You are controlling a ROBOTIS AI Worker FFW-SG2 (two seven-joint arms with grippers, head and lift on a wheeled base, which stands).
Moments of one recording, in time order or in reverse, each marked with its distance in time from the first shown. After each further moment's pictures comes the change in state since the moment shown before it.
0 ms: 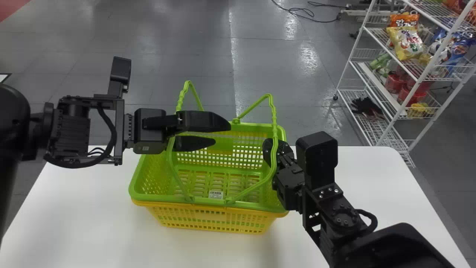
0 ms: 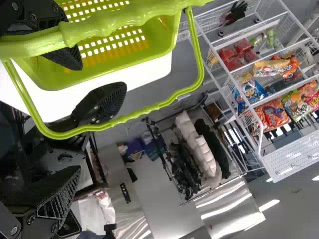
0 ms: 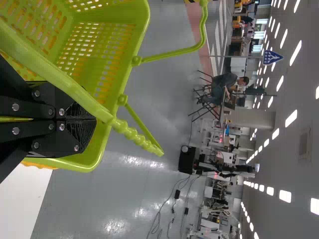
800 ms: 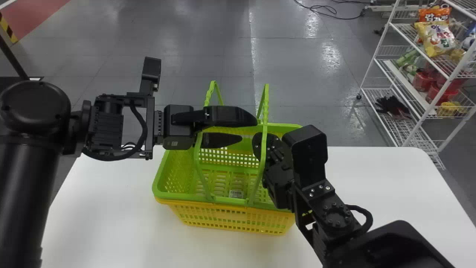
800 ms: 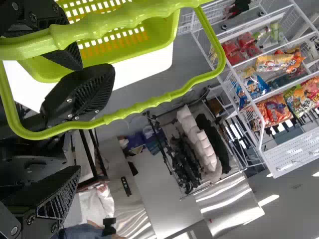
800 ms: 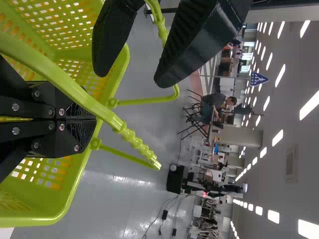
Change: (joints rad) left arm -0.044 -0.016 -0.021 0.068 0.007 -0.009 -0.014; right arm -0.033 0.036 0.115 -0.003 0.049 0.020 -0.003
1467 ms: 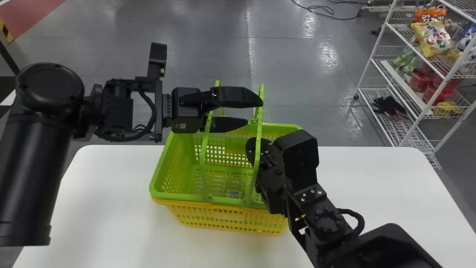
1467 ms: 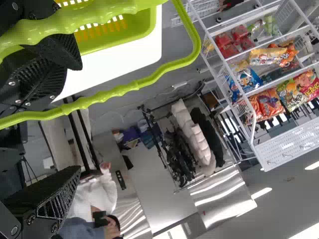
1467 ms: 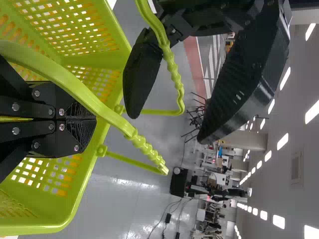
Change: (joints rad) left arm -0.095 -0.023 -0.046 0.112 -0.044 -0.055 -0.046; right arm 0.006 0.000 0.024 0.000 0.011 0.012 0.000
